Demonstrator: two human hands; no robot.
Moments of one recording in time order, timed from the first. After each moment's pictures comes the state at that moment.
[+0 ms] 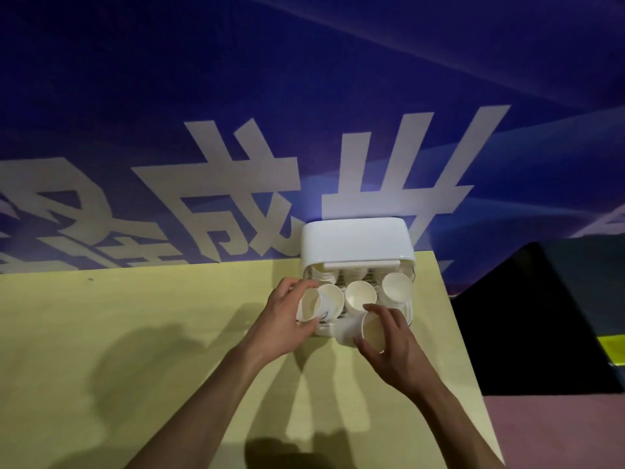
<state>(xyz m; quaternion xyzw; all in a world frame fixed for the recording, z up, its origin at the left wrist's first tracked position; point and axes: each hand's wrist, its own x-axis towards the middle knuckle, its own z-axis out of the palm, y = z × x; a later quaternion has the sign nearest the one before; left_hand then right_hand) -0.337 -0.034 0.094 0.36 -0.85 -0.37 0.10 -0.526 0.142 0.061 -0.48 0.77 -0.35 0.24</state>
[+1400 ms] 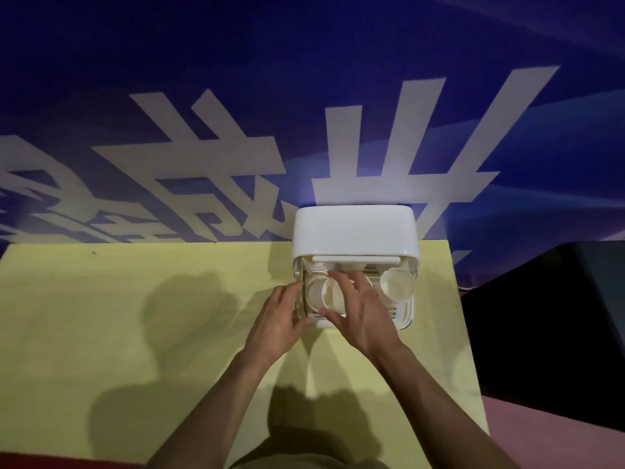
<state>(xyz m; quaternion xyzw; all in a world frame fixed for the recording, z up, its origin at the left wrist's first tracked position) -0.367 -0.025 0.020 0.48 -0.82 -0.31 0.02 -0.553 0.062 0.031 -0.57 0.74 -0.28 0.22</state>
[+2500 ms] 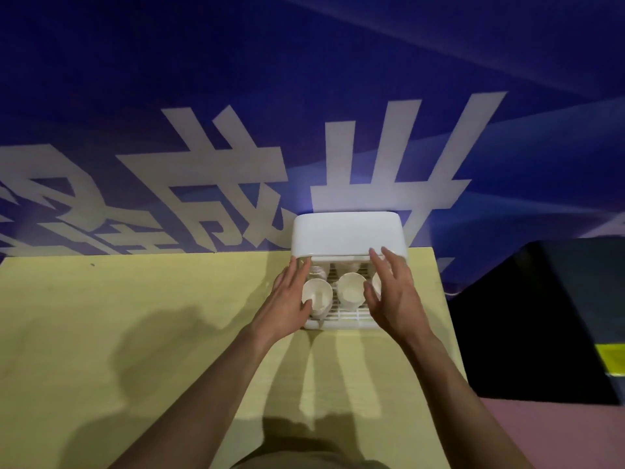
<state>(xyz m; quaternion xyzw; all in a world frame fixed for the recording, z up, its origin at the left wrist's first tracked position) -0.385 -0.036 0.054 0.40 -0.86 -0.30 0.01 -0.592 0.091 0.060 -0.50 0.80 -0.29 0.11</state>
